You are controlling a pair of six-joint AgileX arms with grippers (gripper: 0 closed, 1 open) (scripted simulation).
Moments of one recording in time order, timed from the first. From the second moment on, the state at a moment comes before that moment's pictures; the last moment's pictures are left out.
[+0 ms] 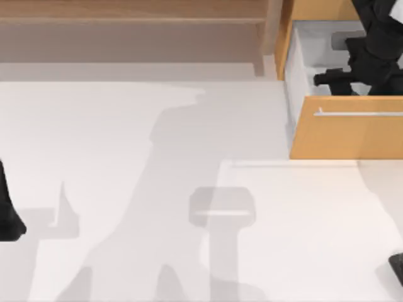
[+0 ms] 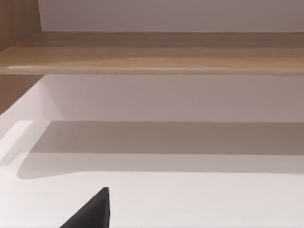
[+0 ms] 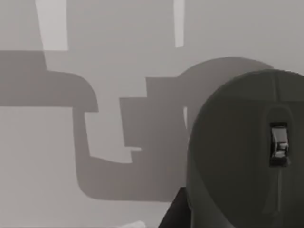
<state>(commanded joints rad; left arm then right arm) 0.00 0.00 0.00 0.00 0.00 0.00 0.13 2.45 2.08 -1.09 0.01 0.06</state>
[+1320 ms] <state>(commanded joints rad) 0.00 0.00 0.00 0.00 0.00 0.00 0.05 1.93 1.79 -1.00 -0.03 -0.13</state>
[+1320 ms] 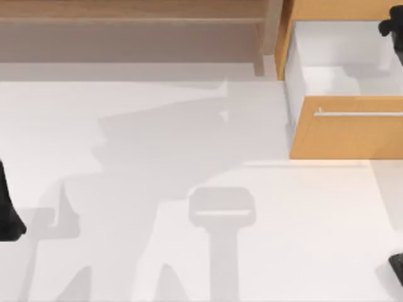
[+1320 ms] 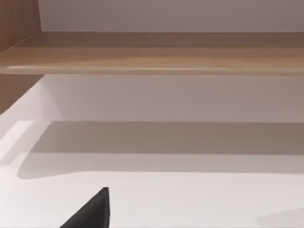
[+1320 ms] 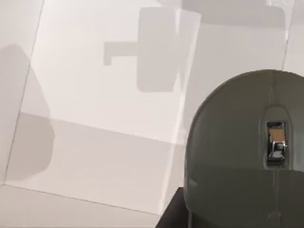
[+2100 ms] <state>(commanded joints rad) 0.00 0.00 0.00 0.00 0.00 0.00 -0.18 1.40 1.02 -0.88 -0.06 -0.28</state>
